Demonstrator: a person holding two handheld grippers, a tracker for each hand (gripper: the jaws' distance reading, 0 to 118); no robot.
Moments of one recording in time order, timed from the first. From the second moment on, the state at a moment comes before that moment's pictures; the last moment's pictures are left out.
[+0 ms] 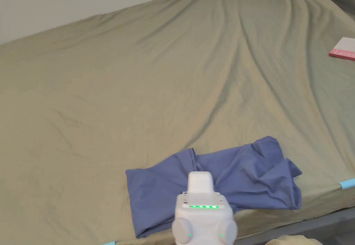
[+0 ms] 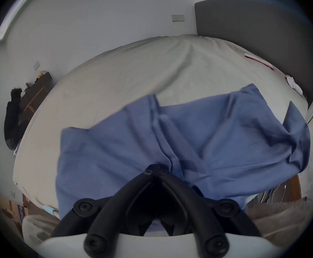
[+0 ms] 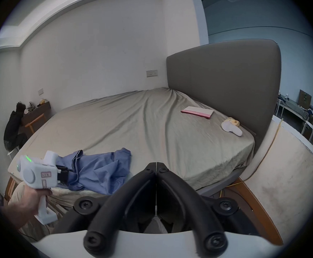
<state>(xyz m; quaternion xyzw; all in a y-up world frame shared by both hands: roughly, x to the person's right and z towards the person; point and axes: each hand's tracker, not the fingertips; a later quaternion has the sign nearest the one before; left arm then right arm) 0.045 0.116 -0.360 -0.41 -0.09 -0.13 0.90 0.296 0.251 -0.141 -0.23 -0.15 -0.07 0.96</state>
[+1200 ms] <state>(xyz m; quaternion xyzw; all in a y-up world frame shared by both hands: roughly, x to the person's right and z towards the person) -0.324 0.307 -0.229 -0.09 0.06 0.05 0.99 0.162 0.318 -0.183 -0.05 0.00 0.05 1.00</state>
